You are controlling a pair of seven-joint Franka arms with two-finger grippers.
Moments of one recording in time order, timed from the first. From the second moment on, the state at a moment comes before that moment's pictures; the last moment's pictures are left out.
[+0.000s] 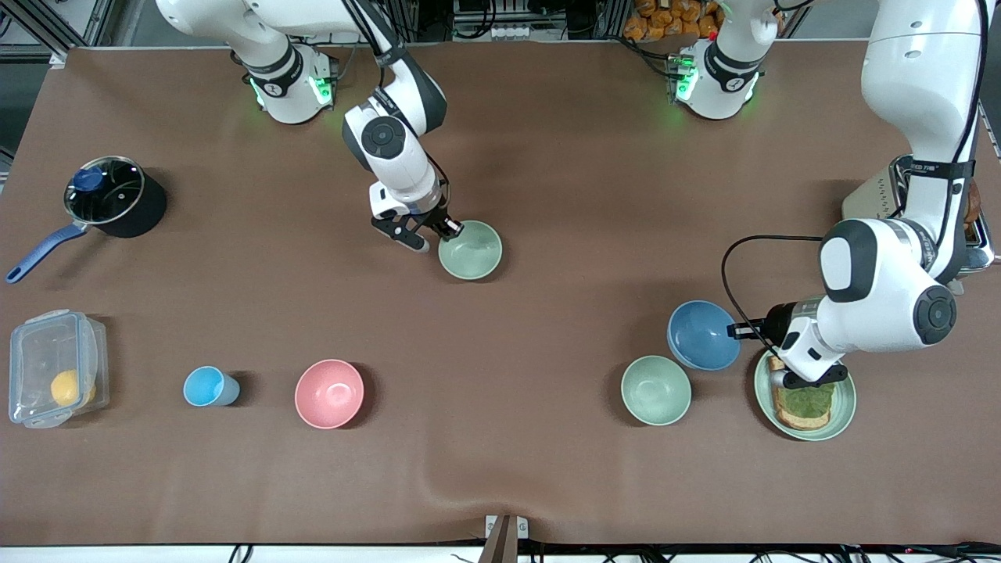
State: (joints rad) left arm 0.01 0.55 -0.09 -1.62 -0.26 2.00 -0.08; right arm 0.77 0.34 -0.02 -2.25 0.22 2.69 1.14
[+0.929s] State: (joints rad) left arm -0.01 0.53 -0.19 -1.62 -0.26 2.00 -0.29; right arm 0.58 0.30 -0.04 -2.08 0.38 2.29 1.23
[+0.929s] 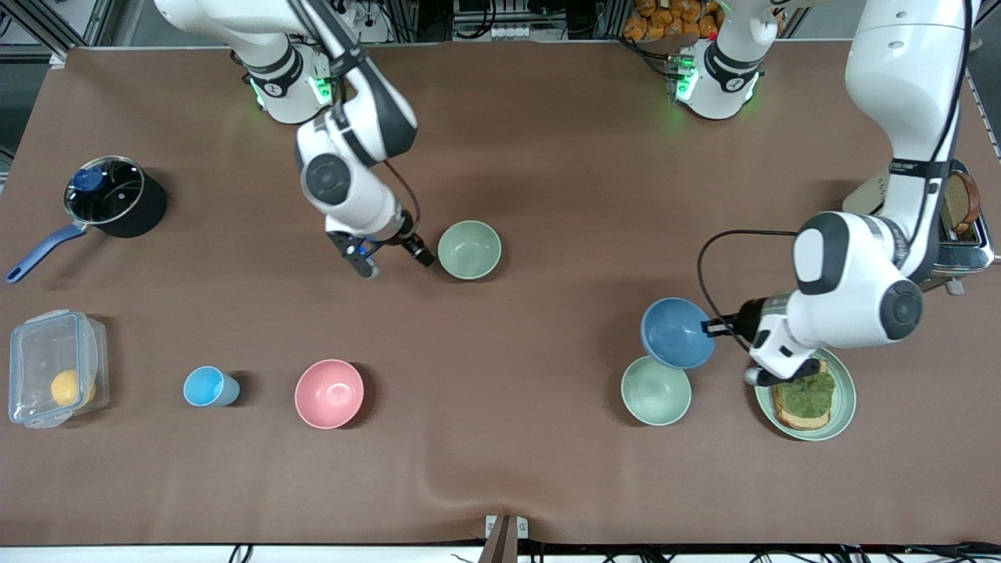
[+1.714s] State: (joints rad) left arm -0.31 0.51 -0.31 -1.62 -0.26 1.98 -0.77; right arm 0.49 0.45 -0.04 -2.09 0.78 2.34 1.17
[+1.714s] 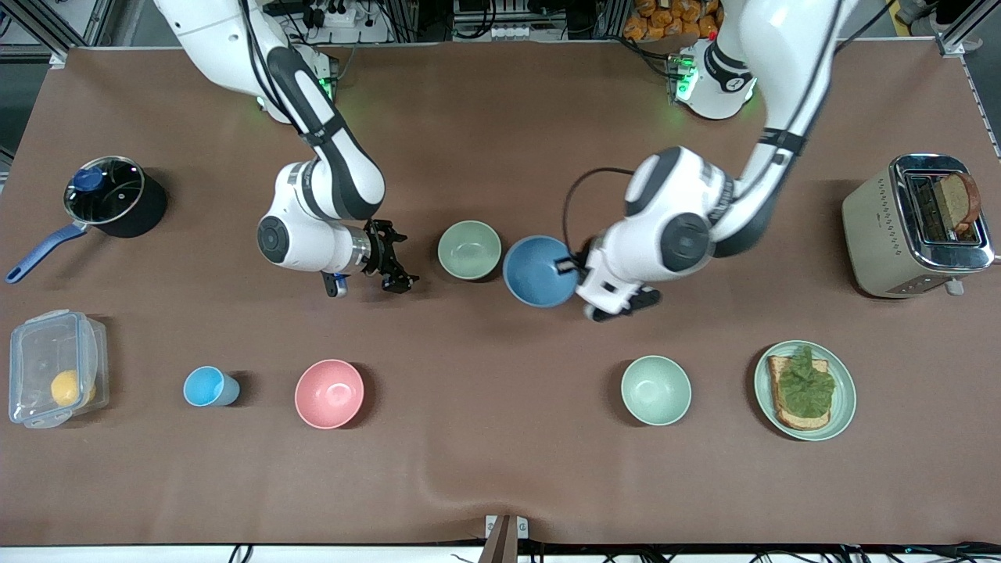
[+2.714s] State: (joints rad) left arm -0.50 0.64 -0.31 -1.60 -0.26 2.15 -0.95; right arm 0.56 0.50 -0.03 -2.09 0.95 2.45 1.15
